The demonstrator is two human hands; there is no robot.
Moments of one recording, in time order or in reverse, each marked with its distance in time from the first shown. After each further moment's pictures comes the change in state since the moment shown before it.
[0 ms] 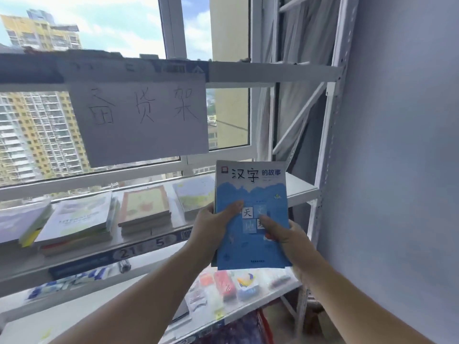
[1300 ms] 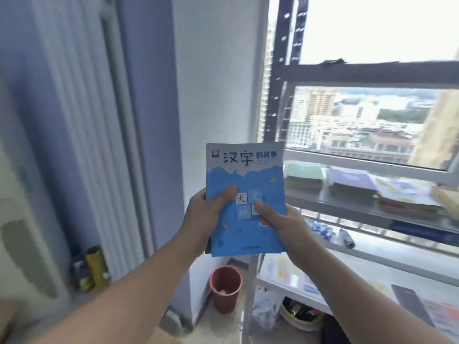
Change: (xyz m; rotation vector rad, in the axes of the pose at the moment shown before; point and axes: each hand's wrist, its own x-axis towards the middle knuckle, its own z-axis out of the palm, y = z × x) left_hand -0.535 0.133 -0.658 -0.070 0.748 0.226; right_hand -0.396 0.063 0.718 -0.043 -0.785 0.061
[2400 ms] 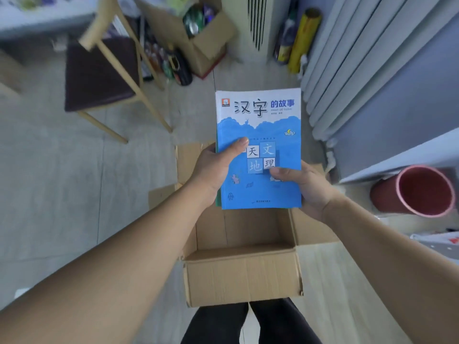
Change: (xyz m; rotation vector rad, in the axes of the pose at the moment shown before) left_hand -0.117 -0.315 -0.411 -0.100 1.084 -0.456; right_hand 0.045 0.460 0.339 -0.055 -1.204 0.876
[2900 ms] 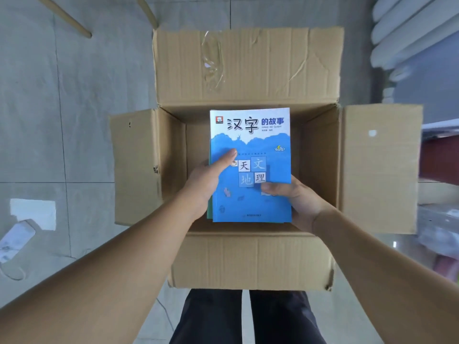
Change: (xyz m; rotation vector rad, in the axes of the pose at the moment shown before) left_hand 0.086 -0.259 -0.083 -0.077 0.121 -0.546; right_hand 0.105 0.243 -0.033 0.130 -0.133 0.444
